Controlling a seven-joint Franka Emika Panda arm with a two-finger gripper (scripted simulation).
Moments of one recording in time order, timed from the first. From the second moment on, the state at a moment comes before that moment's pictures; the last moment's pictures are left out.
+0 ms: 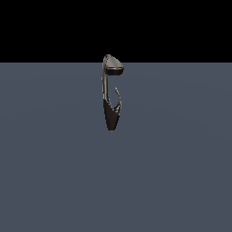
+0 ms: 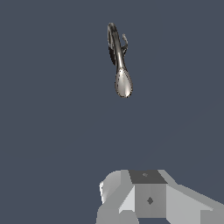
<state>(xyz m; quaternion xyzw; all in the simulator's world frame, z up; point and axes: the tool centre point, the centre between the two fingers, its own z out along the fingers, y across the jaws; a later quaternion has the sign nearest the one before) -0.249 0.009 0.489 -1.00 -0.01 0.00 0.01</state>
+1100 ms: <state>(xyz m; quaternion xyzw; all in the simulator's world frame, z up) -0.231 0.005 0.489 -1.00 0.01 0.00 0.00</state>
